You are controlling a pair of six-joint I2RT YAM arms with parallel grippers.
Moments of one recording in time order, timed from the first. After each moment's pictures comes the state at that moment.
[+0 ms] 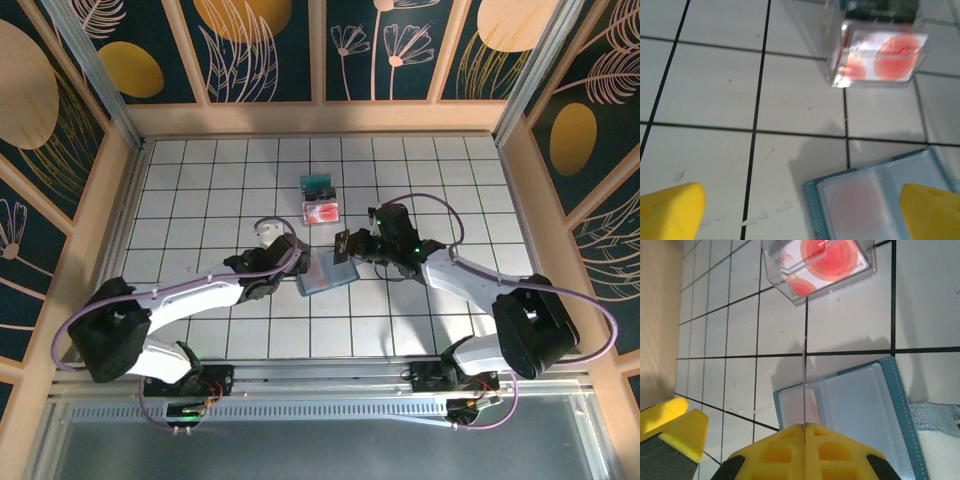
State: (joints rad) left arm -0.88 1.36 0.78 -0.27 -0.51 -0.82; right arm 0.58 1.33 0.72 -0.06 -0.27 0.81
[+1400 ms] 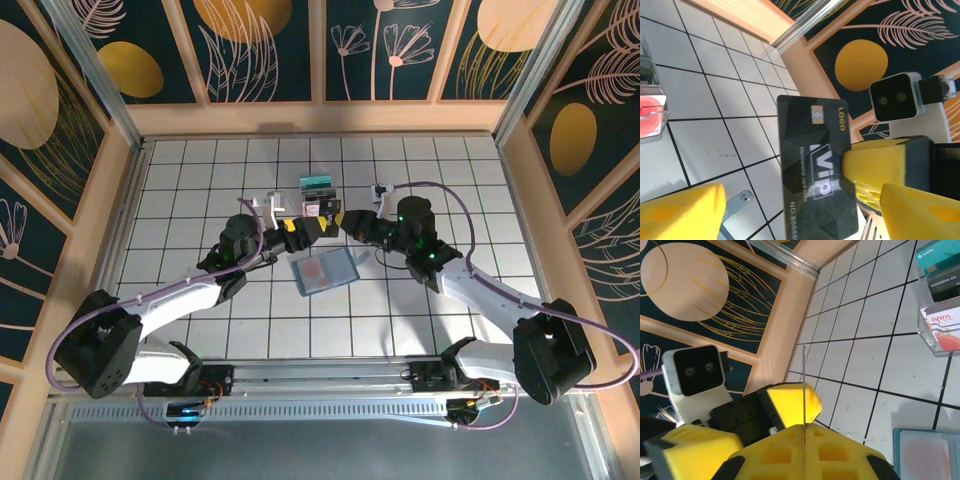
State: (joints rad) left arm -0.65 1.35 0.61 0.60 0.34 -0.88; right arm 0.56 1.21 0.67 0.32 -0.50 0.93
